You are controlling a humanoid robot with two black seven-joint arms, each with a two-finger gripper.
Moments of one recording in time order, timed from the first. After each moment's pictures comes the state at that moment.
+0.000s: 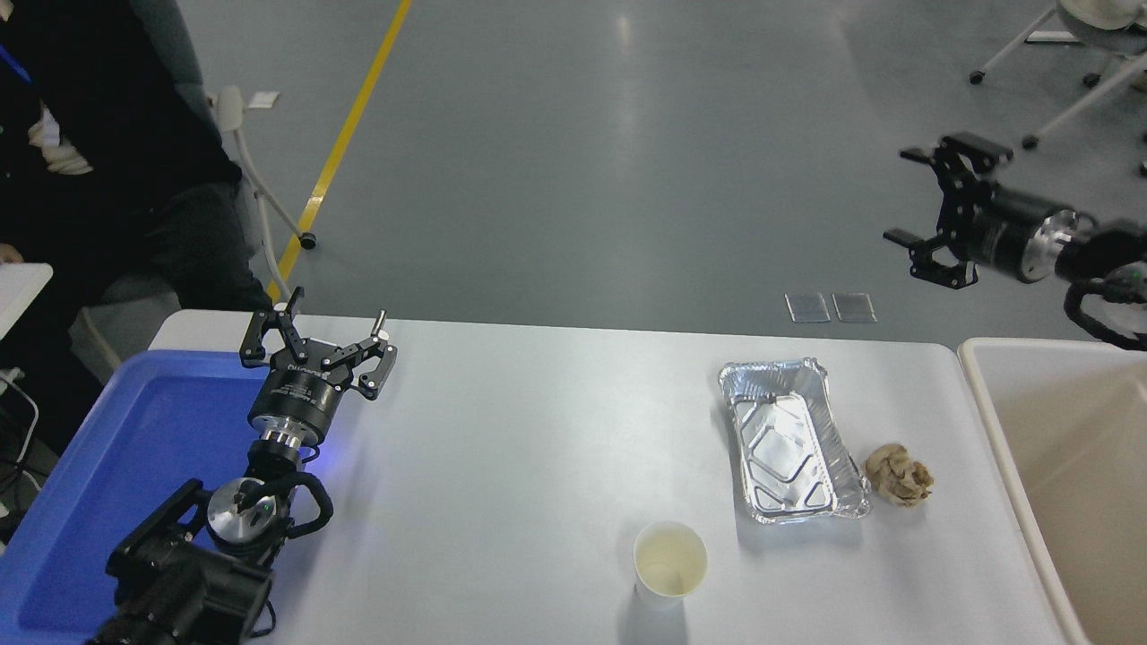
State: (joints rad) left arm -0.46 0.09 -1.20 -0.58 -0.23 -0.66 -0.08; right arm 1.41 -0.72 -0.31 0.79 -0.13 0.46 0.03
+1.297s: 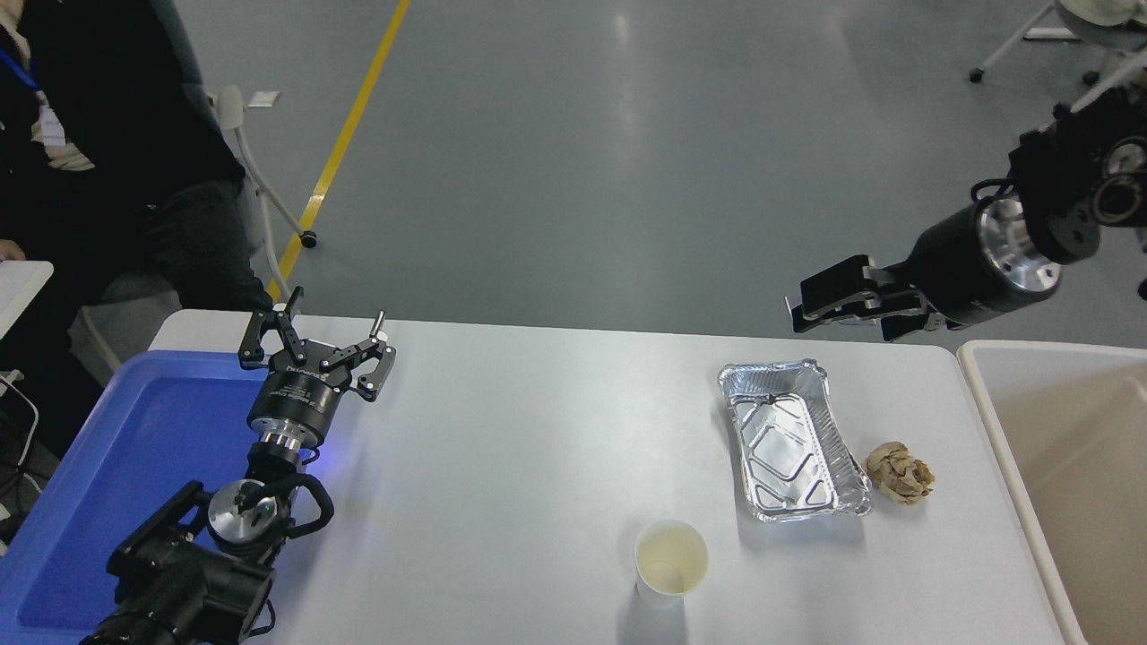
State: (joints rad) left arm -0.46 0.09 -1.20 -0.58 -0.23 -0.66 -0.08; right arm 2.24 -0.41 -1.22 1.60 -0.26 0.46 0.13
